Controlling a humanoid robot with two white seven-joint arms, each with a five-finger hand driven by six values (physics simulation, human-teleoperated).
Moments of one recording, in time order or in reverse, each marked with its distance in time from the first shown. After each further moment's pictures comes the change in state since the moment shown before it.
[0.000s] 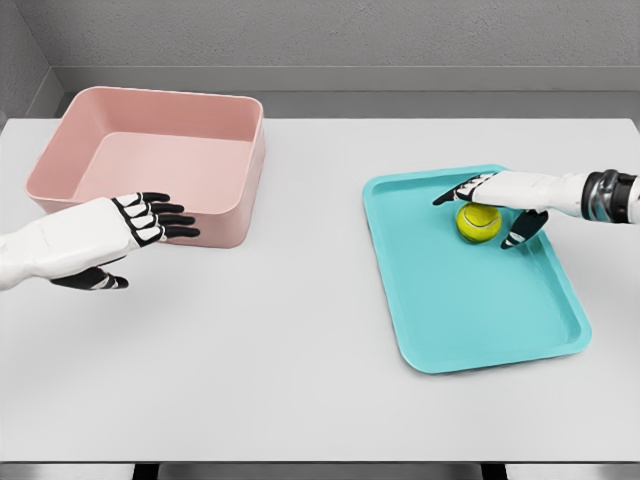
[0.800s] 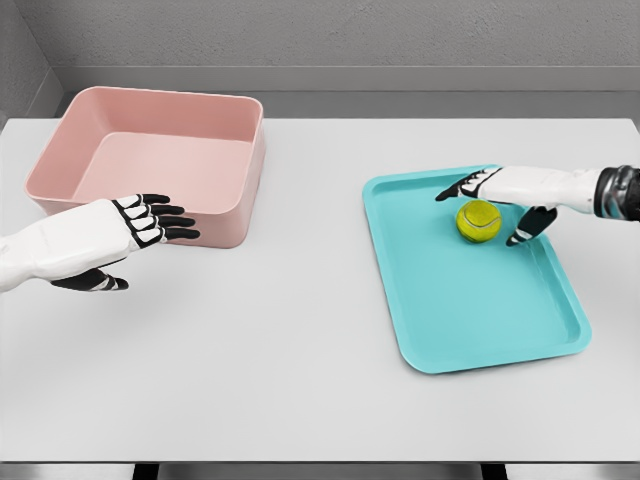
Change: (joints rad) left arm 0.003 0.001 -0.001 0.000 -0.001 0.000 0.000; right arm 0.006 -0.050 0.000 -0.076 -0.041 0.000 0.000
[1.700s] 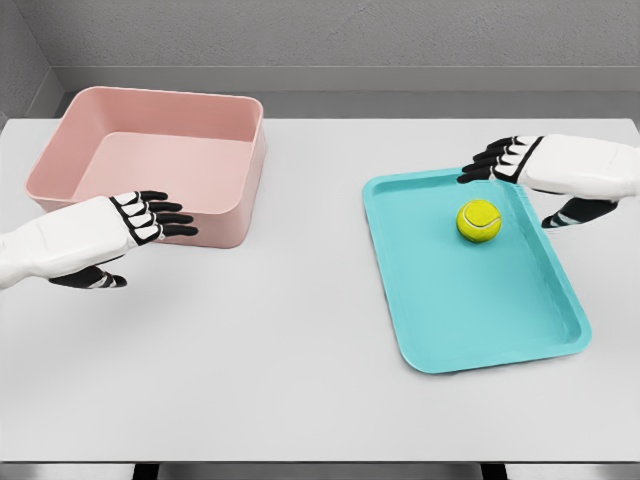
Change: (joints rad) left arm 0.002 0.000 0.010 0.000 -0.001 0.000 0.000; right arm 0.112 -0.249 -0.179 -0.420 -0.088 0.001 -0.033
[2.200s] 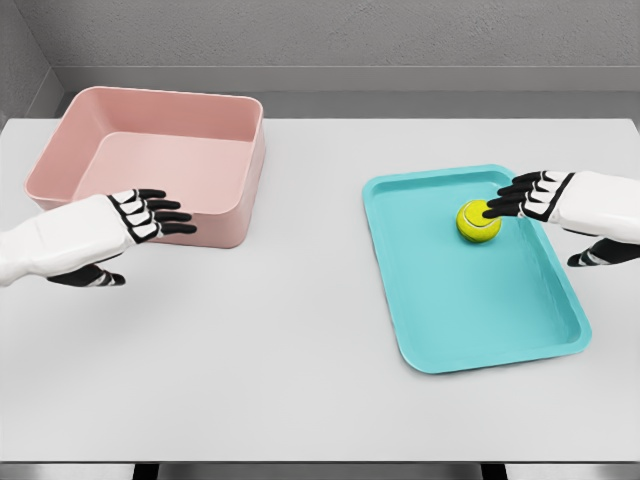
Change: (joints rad) left arm 0.002 0.001 0.005 0.000 0.000 0.000 0.001; right arm 0.256 -0.222 -0.103 -0.175 -0.029 -0.001 -0.190
